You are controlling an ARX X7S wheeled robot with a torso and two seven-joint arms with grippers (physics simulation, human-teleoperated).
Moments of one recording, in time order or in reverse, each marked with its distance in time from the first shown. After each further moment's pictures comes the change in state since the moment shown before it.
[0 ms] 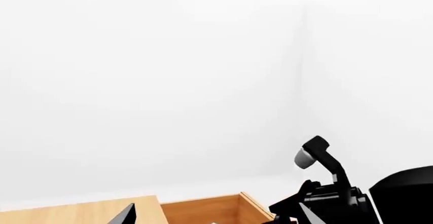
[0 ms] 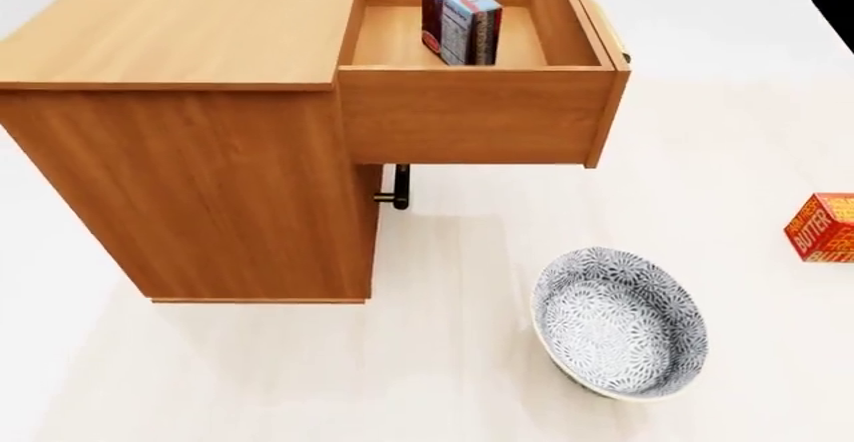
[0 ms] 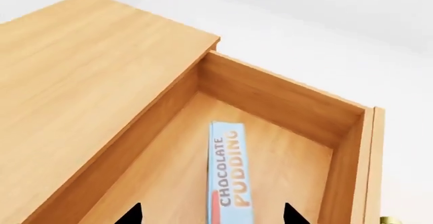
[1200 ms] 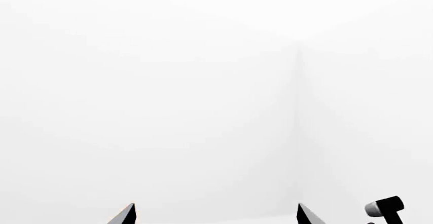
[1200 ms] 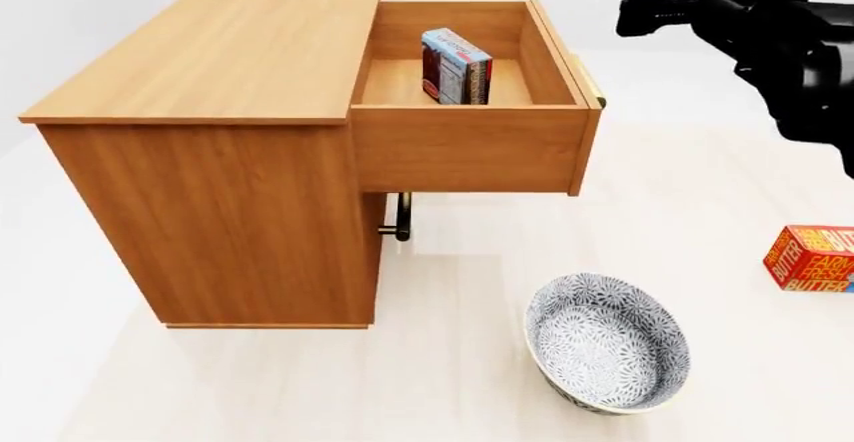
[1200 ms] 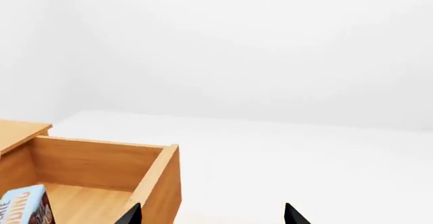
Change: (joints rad) left arm 0.071 -0.004 -0.031 0.028 0.068 0.063 0.037; right arm -0.263 0.311 -0.711 -0.230 0.766 -0.888 0.048
